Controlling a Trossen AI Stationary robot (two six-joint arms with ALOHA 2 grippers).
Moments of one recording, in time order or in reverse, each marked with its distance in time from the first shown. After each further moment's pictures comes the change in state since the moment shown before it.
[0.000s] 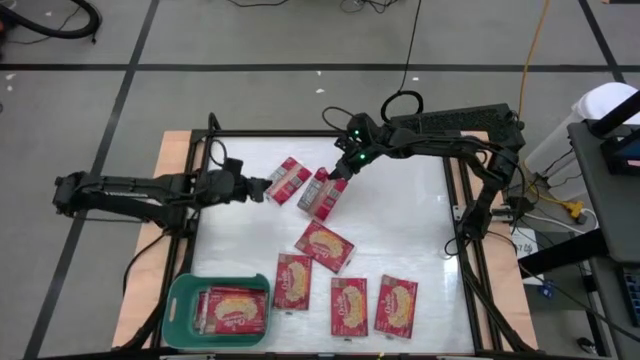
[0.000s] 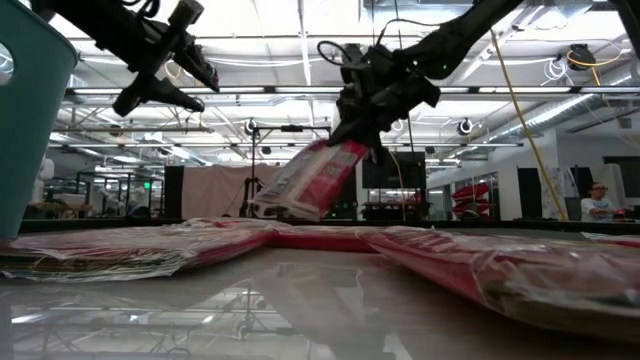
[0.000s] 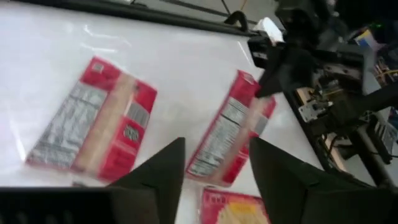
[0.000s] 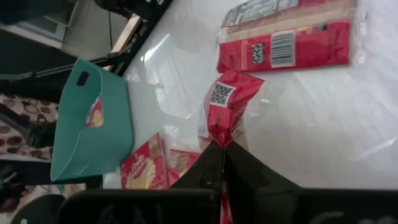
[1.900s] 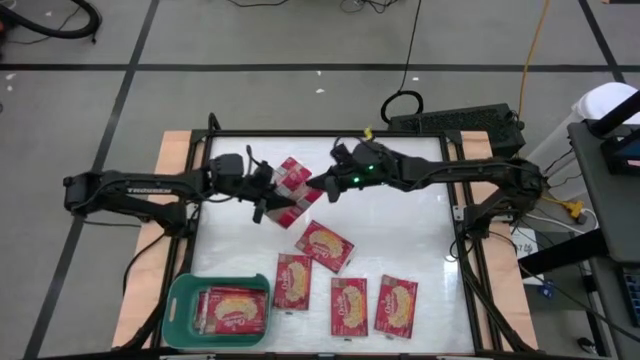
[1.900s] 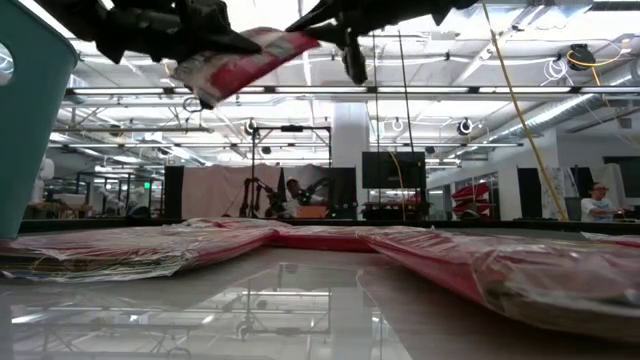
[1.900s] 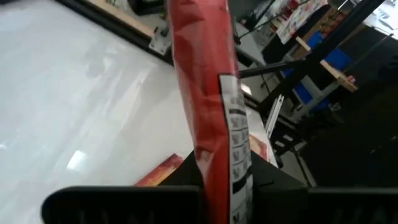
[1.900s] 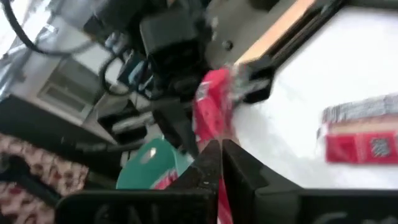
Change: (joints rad) left arm 0.163 0.206 -0.025 0.530 0.820 0.567; right arm 0.353 -0.202 0.002 0.312 0.556 0.317
